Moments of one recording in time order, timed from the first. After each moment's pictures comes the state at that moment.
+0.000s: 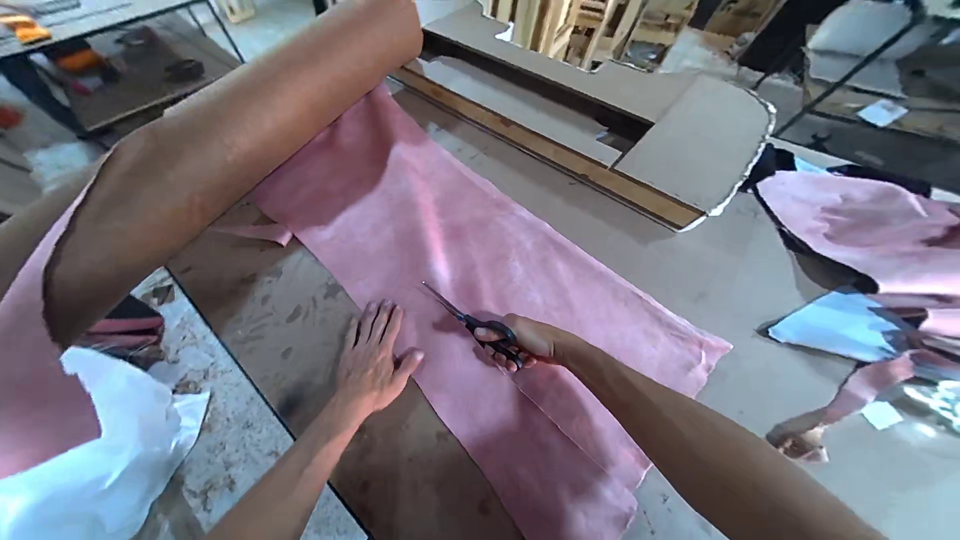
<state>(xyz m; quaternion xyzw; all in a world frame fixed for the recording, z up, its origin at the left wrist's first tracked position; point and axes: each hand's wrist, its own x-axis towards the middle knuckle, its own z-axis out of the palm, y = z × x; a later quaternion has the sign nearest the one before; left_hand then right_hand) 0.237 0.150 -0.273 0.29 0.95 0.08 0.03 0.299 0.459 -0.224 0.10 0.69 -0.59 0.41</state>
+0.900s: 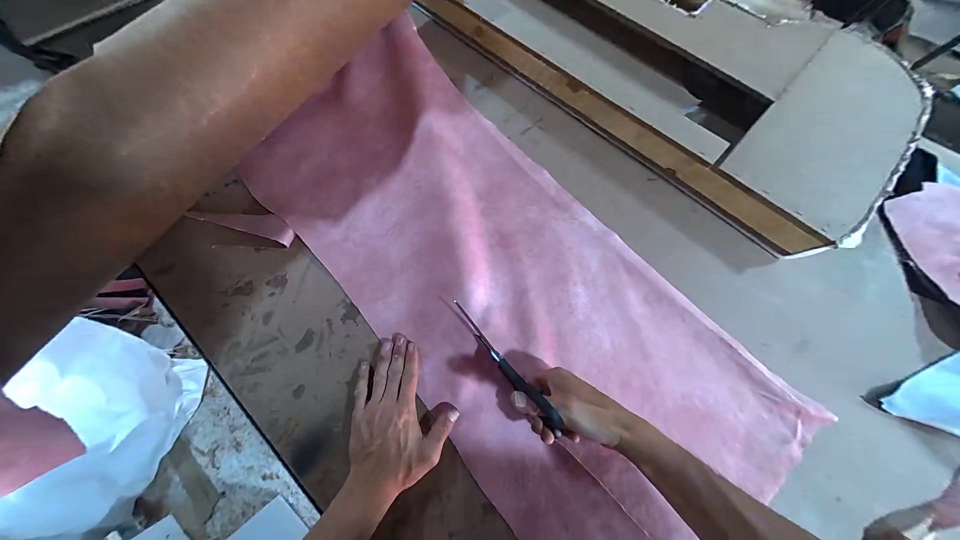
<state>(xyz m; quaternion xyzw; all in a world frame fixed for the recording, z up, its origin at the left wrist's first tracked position) 0.204 0.142 -0.330 0.20 0.98 0.07 0.06 0.237 0.436 -0.277 0.15 0.70 -0.56 0.42</state>
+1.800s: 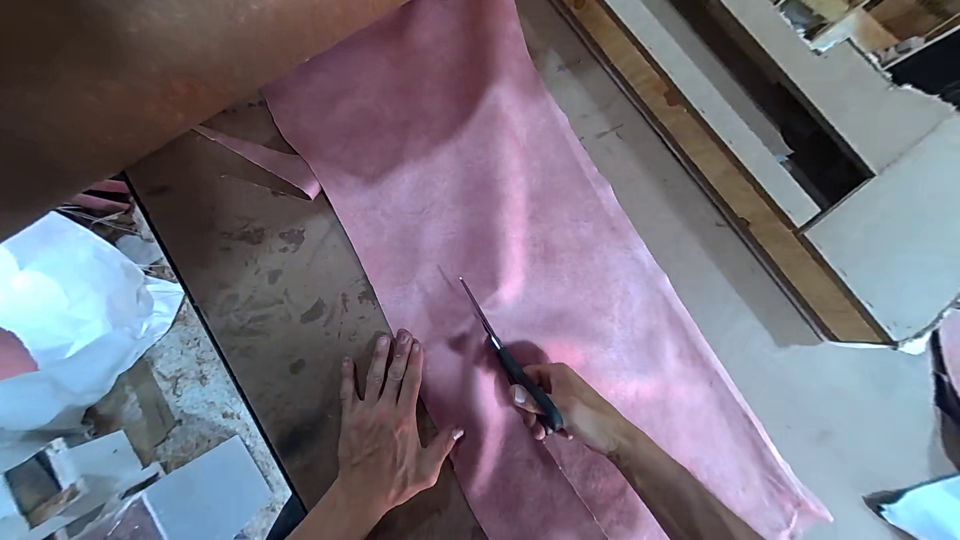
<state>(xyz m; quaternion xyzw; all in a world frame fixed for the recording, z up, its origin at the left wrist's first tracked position) 0.217 0.135 -0.315 0.16 0.98 0.10 0.04 0.188 0.416 -0.286 0.15 0.68 -0.58 0.41</state>
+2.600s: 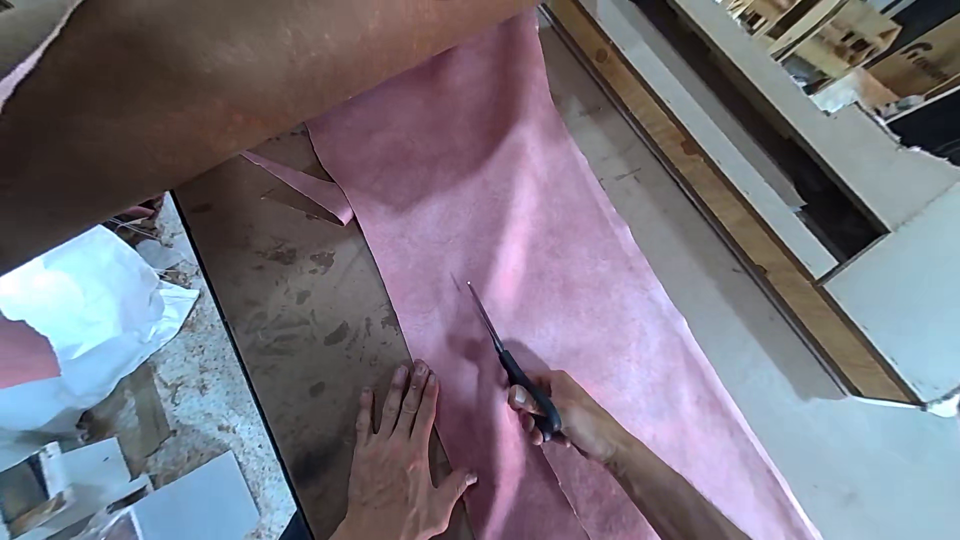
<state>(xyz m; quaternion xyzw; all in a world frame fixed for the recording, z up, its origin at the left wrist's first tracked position) 0.209 0.129 -0.326 0.14 0.98 0.15 0.08 0.142 0.395 -0.288 0.15 0.68 -0.58 0.41</state>
